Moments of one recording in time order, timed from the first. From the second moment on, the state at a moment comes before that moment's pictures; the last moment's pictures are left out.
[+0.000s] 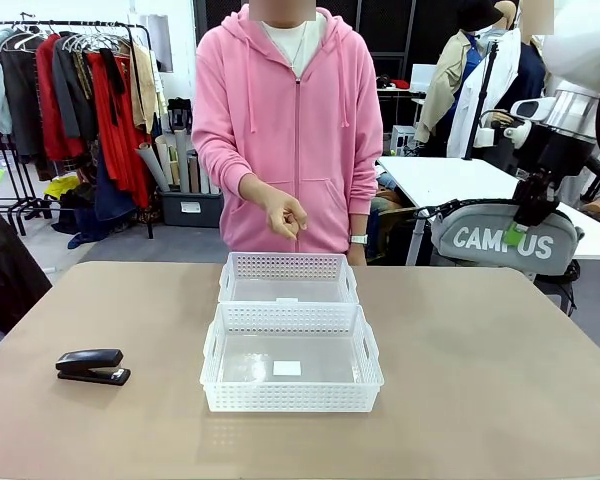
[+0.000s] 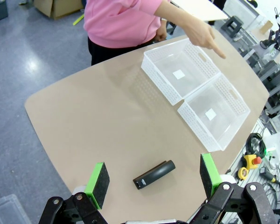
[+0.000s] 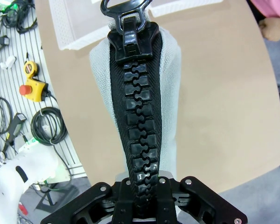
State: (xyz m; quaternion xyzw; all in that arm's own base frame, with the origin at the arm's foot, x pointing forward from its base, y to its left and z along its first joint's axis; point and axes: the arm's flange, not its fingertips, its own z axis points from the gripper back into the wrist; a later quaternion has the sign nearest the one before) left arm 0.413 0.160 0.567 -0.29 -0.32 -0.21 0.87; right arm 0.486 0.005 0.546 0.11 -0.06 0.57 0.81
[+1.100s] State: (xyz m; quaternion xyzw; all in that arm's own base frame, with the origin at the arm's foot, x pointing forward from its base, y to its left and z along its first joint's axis) left arm 0.413 0.160 0.567 -0.29 -0.32 -0.21 0.87; right arm 0.563 0.072 0.516 0.04 -0.02 0.52 0.85
